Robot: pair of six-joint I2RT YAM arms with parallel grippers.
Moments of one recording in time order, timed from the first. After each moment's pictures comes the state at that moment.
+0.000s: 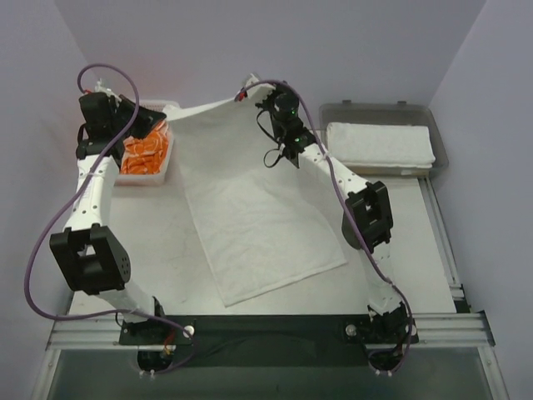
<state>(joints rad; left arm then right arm) 0.16 1.64 1.57 -0.24 0.42 -0.87 0.56 2.21 1.99 0.31 0.42 -0.97</state>
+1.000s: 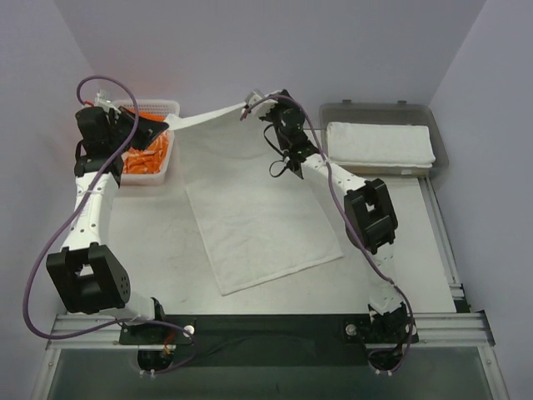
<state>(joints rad) 0.18 1.51 1.42 -0.15 0.51 -0.90 0.53 2.20 1.85 0.57 0.31 -1.04</state>
